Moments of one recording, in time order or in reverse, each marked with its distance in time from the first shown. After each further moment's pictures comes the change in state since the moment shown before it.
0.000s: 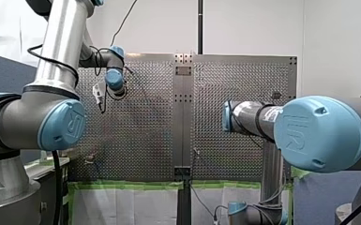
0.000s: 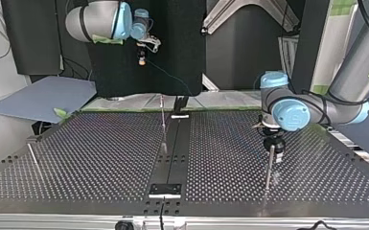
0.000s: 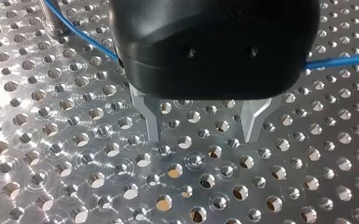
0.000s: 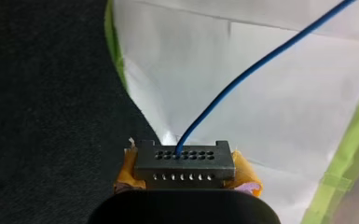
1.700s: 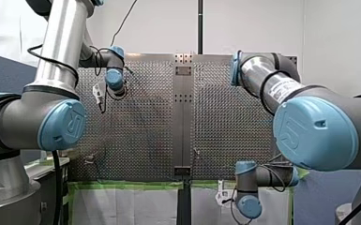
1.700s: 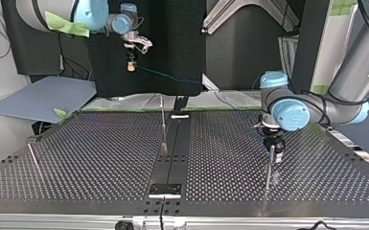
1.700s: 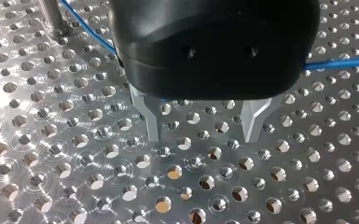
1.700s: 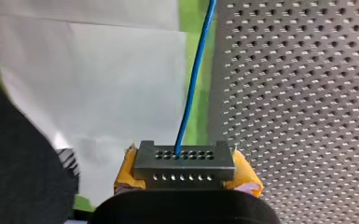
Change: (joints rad) left arm -0.001 0.000 0.000 0.000 0.000 0.000; right arm -0.047 -0.416 0.390 -0.136 -0.074 0.020
